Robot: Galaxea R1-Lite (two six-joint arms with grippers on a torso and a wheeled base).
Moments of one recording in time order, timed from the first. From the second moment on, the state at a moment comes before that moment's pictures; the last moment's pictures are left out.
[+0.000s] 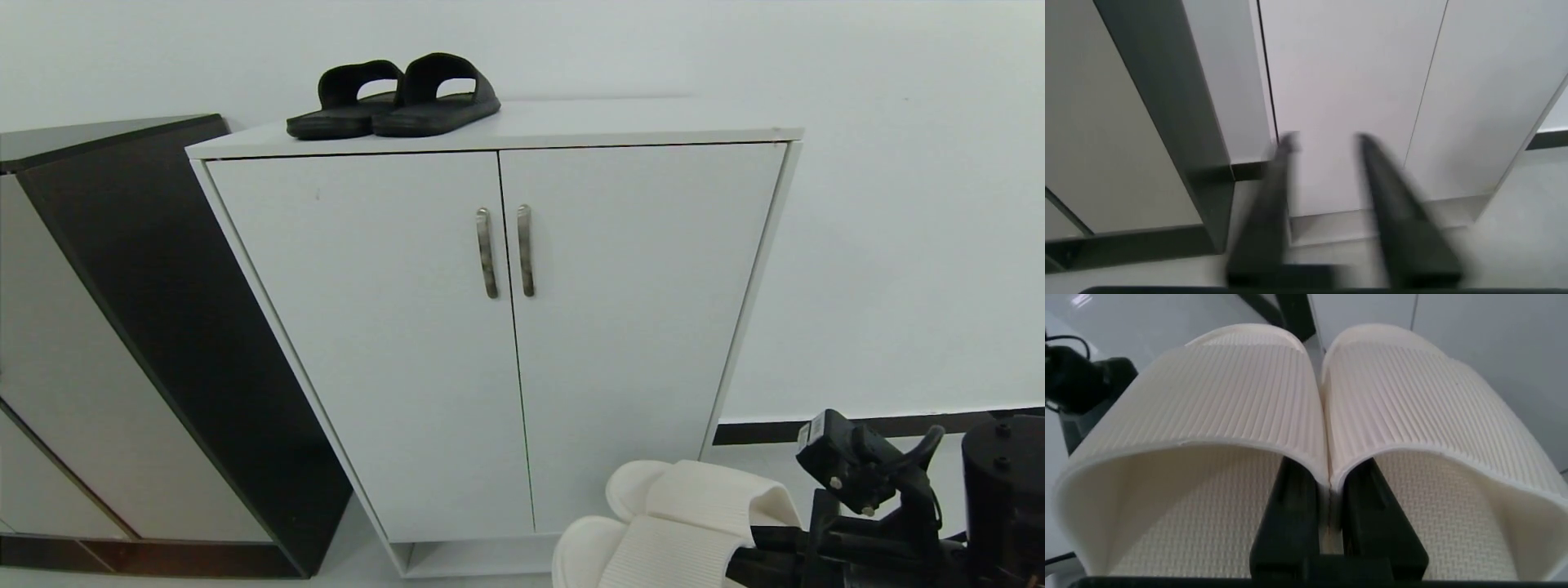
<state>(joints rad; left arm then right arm) 0.00 0.00 0.00 0.00 -0.04 0.03 0.80 1.42 -0.36 -0.68 0.20 0.10</state>
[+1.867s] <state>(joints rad) -0.62 1.27 -0.95 -0.25 -0.49 -0.28 0.81 1.50 -0.42 -0.74 0.20 0.11</state>
